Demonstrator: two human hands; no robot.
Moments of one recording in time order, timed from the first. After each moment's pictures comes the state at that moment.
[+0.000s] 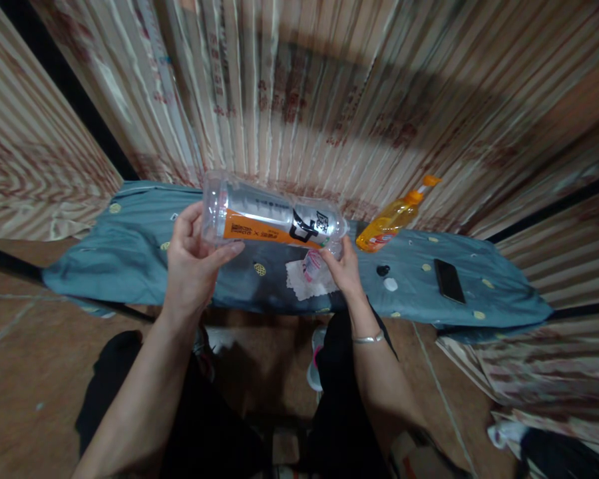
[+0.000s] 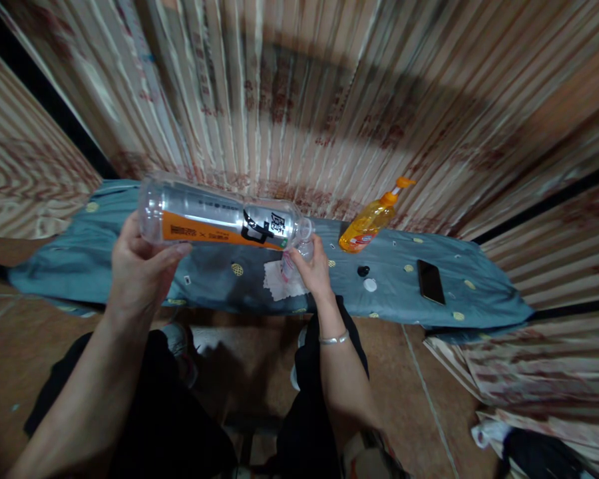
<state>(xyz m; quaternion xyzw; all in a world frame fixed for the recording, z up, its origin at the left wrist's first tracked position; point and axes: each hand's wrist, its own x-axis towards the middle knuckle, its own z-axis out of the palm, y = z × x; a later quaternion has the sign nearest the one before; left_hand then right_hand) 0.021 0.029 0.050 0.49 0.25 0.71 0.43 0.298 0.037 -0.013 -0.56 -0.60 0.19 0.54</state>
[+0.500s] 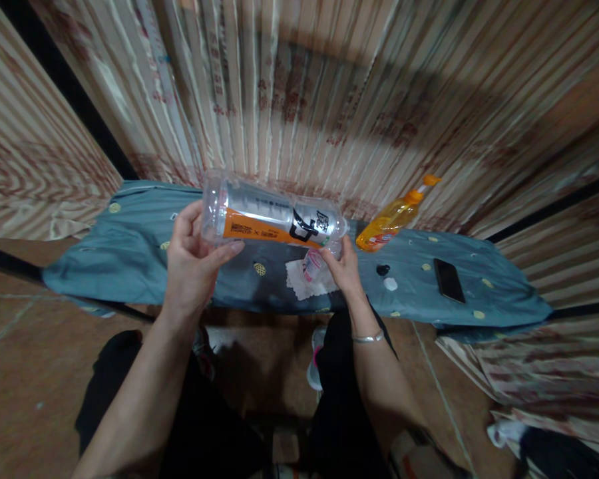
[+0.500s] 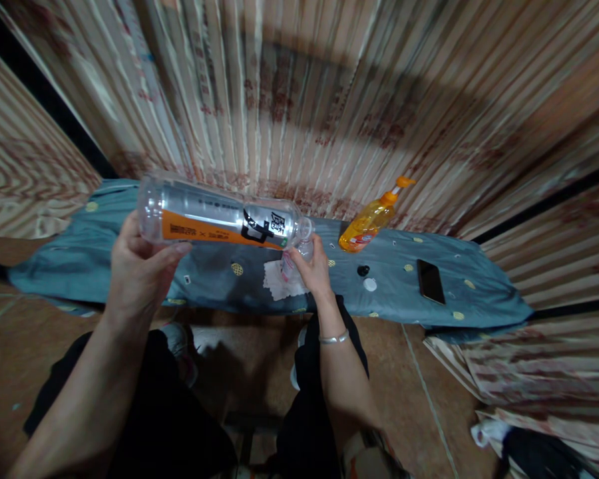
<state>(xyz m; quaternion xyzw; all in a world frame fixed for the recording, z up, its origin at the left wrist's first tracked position) 0.020 0.030 0.050 0.50 0.24 0.71 0.44 0.298 0.036 -0.013 -0.57 -0.59 0.19 0.54</state>
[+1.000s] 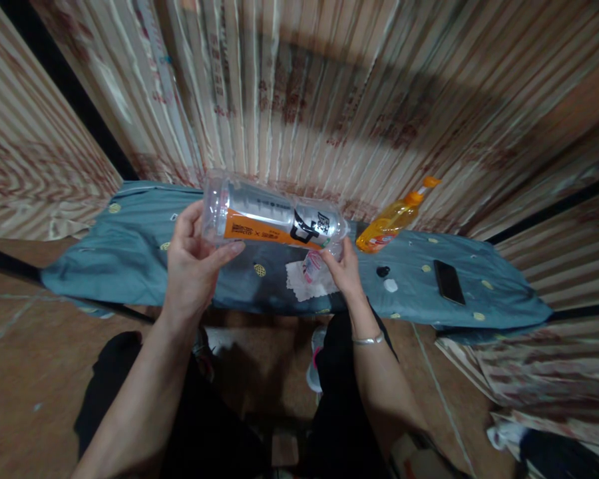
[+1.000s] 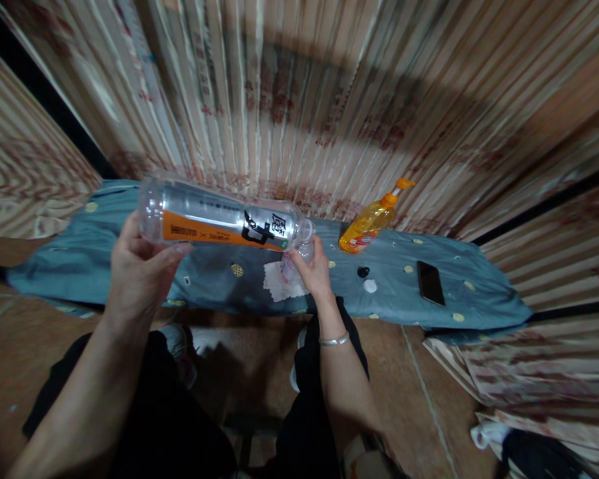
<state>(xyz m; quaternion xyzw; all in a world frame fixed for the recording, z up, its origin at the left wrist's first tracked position) 0.019 0.030 0.050 0.52 0.25 0.69 0.43 0.298 0.036 -0.012 -0.56 -0.60 0.19 0.54</state>
